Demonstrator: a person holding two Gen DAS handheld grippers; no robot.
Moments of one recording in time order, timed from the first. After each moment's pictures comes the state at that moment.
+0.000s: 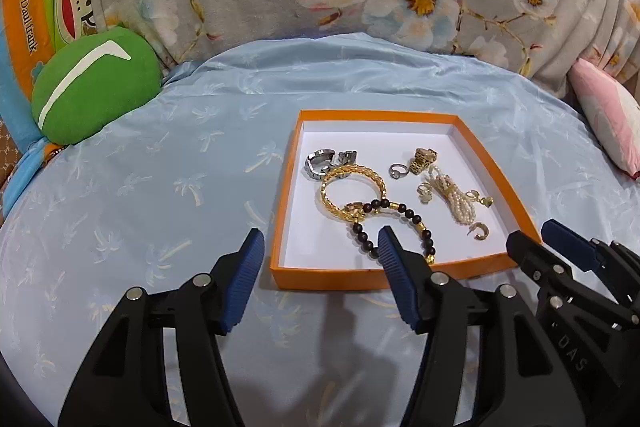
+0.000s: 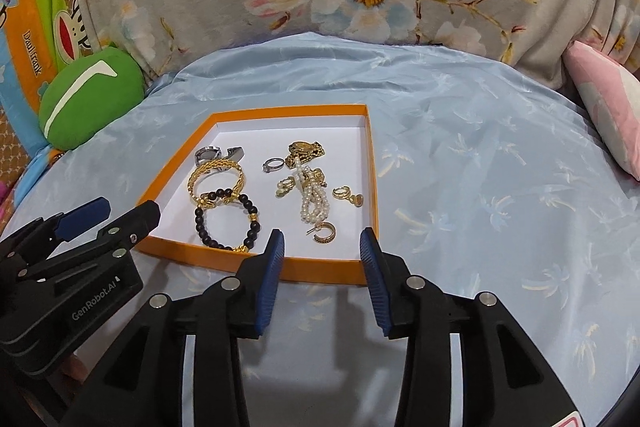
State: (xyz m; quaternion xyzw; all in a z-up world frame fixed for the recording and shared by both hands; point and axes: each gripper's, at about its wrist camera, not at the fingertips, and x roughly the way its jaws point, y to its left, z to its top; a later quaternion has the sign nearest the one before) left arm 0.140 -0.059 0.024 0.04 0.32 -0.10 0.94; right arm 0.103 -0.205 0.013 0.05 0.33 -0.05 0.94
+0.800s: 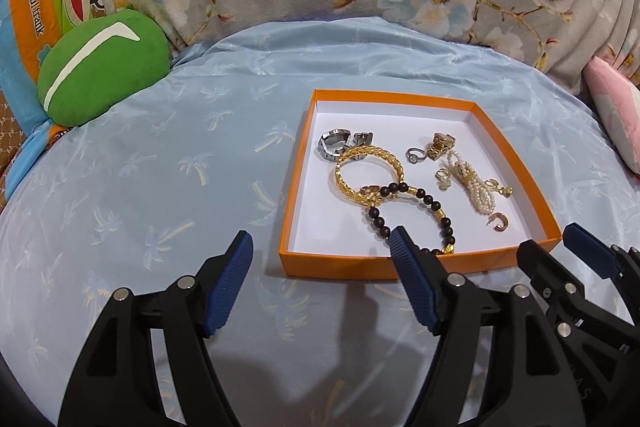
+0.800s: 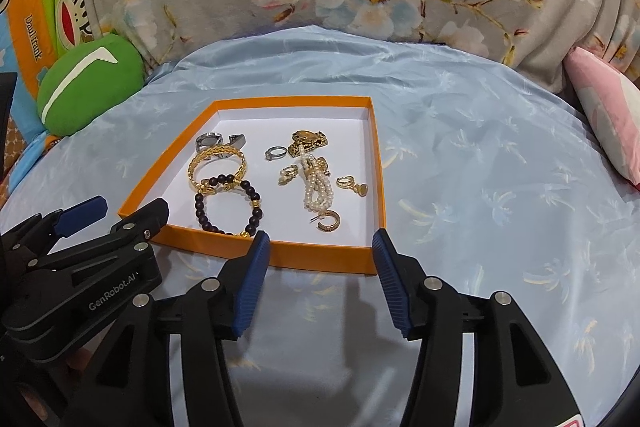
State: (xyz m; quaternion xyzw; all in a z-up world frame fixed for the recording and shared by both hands) left arm 0.147 -0.052 0.012 0.03 0.34 -0.08 0.94; right arm 0.102 -0.199 0.007 0.04 0.34 -0.05 0.94
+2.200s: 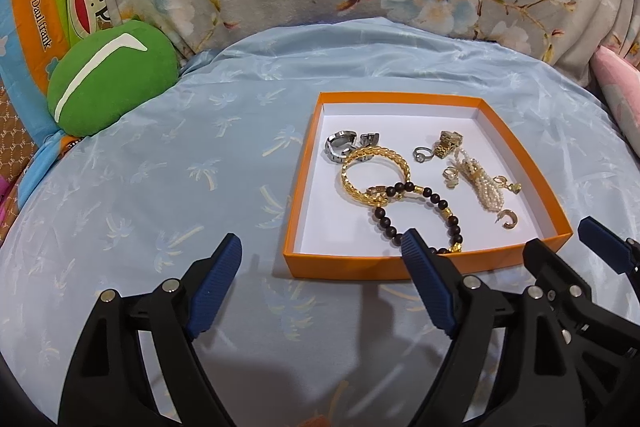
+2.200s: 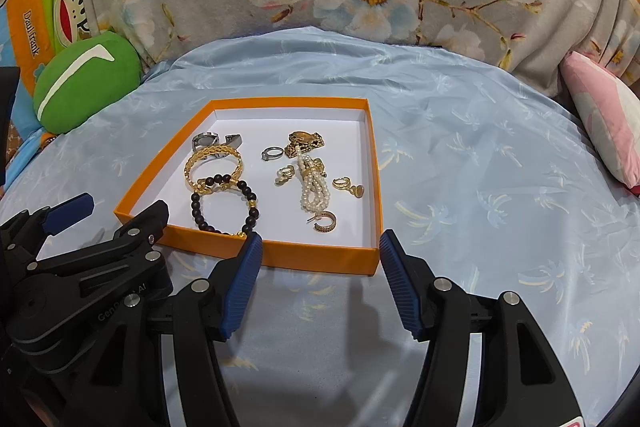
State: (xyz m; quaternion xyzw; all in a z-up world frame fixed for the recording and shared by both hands) left arm 0.146 -0.055 0.011 0.05 0.34 -0.06 0.94; right arm 0.103 -0.199 0.008 0.04 0.34 -0.06 0.94
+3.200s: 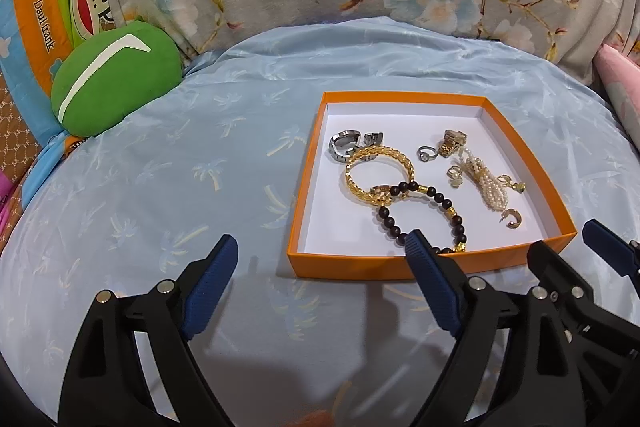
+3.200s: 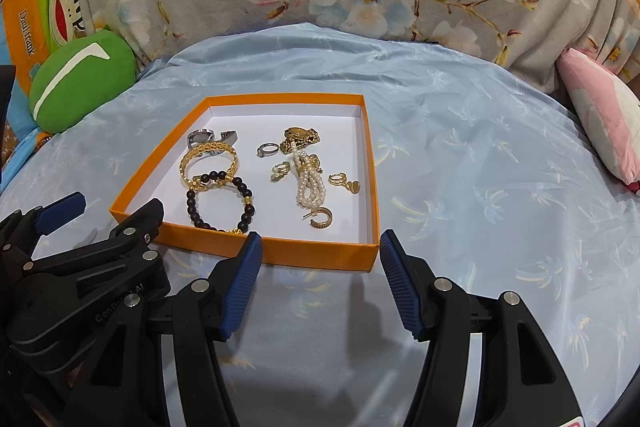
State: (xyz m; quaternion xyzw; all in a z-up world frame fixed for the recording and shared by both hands) left arm 0.146 -0.054 0.011 0.06 0.34 -0.05 0.94; right arm 0.103 -0.203 0.006 0.03 0.34 -0.06 0.94
